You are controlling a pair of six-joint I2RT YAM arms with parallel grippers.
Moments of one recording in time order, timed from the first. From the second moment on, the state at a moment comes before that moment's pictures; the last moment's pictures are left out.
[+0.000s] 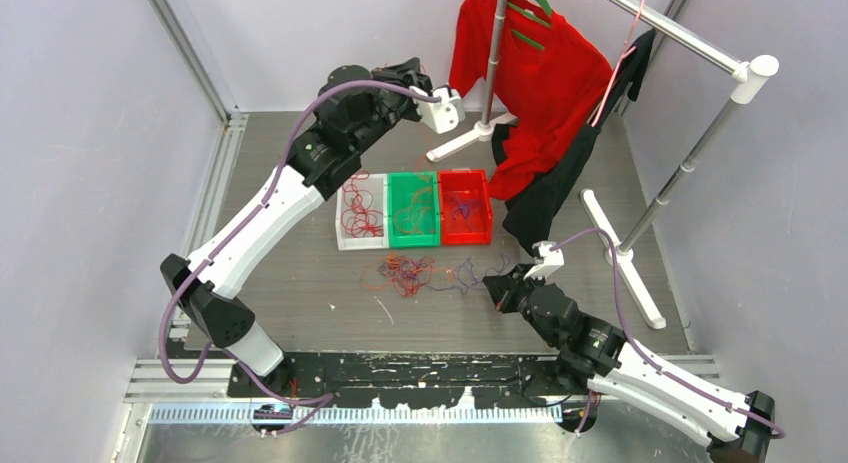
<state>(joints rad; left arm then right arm) -0.71 1.60 1.80 -0.17 -0.01 1.20 0.97 0.35 0.22 -0.22 0.45 0.74</state>
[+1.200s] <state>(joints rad) -0.71 1.68 1.61 -0.44 -0.05 1.02 0.97 0.37 0.22 -0.26 0.47 0.76</state>
